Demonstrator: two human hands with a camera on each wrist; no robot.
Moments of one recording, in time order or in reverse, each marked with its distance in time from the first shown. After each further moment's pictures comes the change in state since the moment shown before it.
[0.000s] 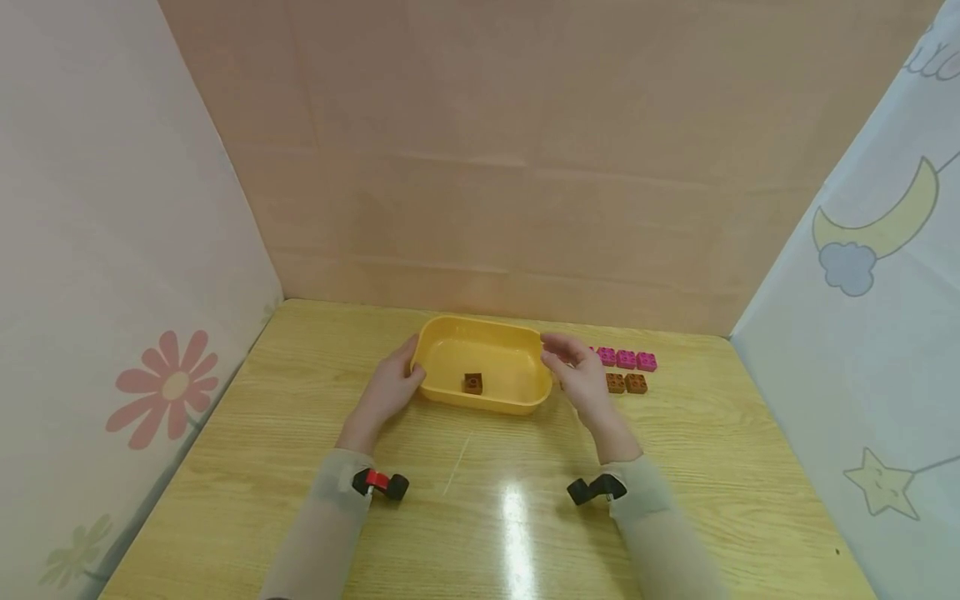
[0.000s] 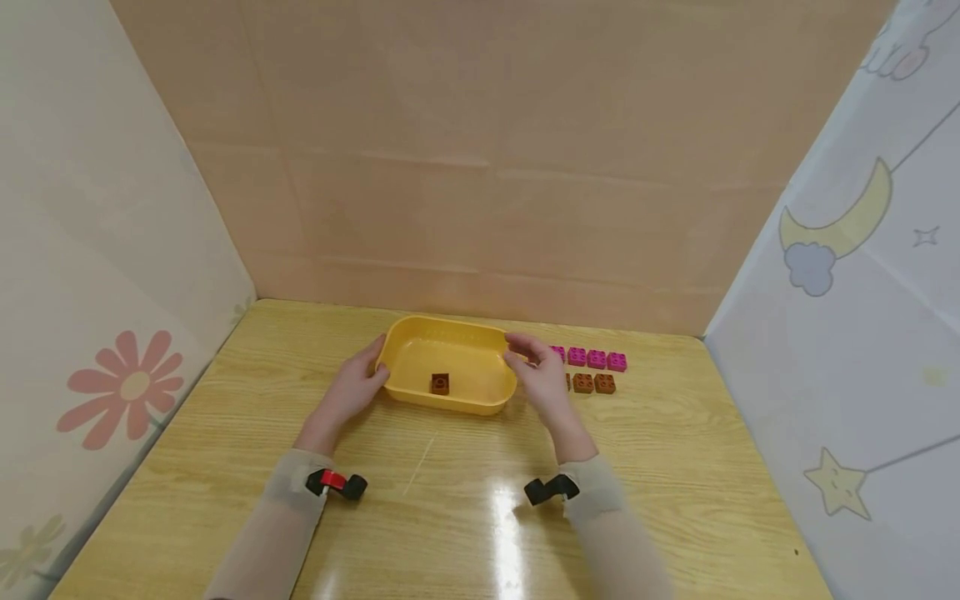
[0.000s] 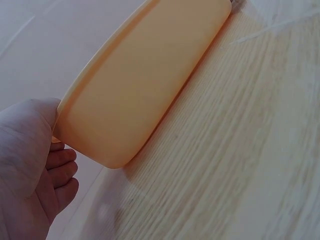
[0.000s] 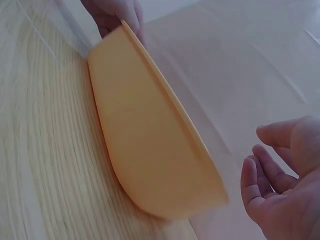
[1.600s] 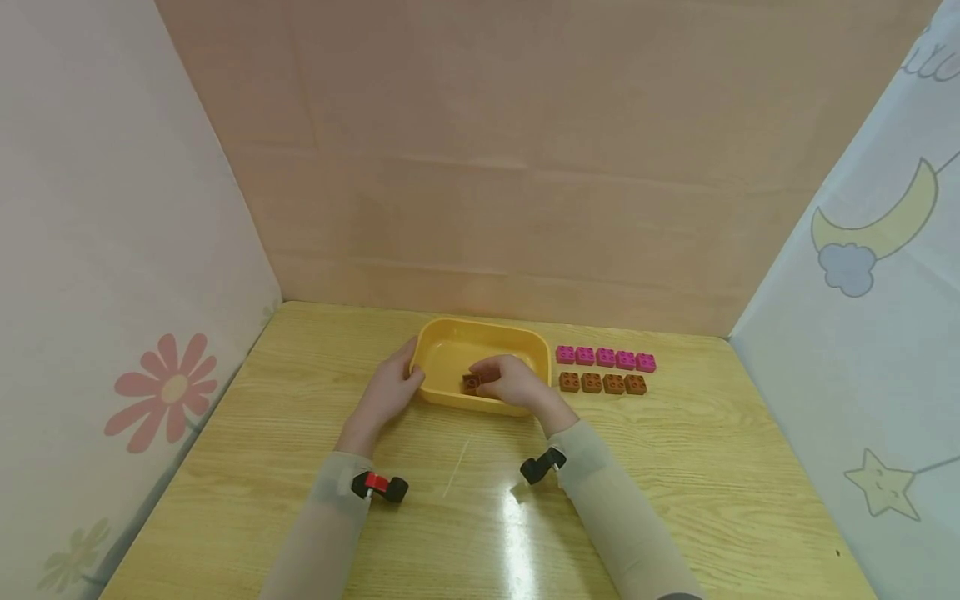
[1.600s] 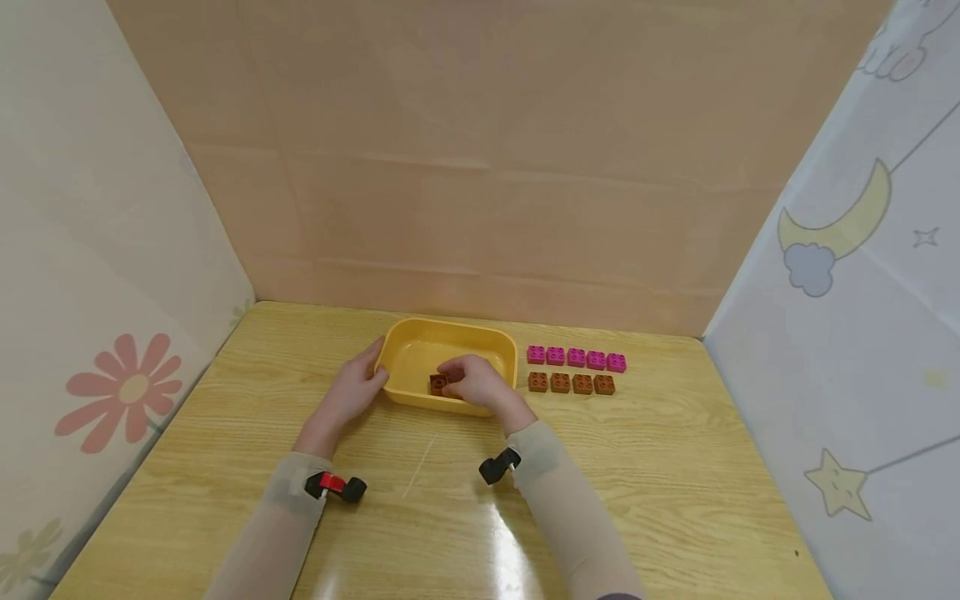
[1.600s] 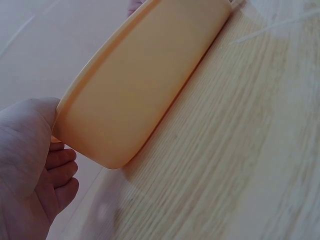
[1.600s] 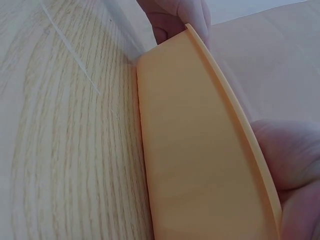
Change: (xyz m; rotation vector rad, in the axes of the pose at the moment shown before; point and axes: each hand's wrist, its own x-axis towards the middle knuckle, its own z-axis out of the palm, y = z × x) left_hand -0.002 0.001 0.001 -0.021 0.008 0.007; right_hand 0.030 -0.002 0.082 -0.426 -0.534 0.047
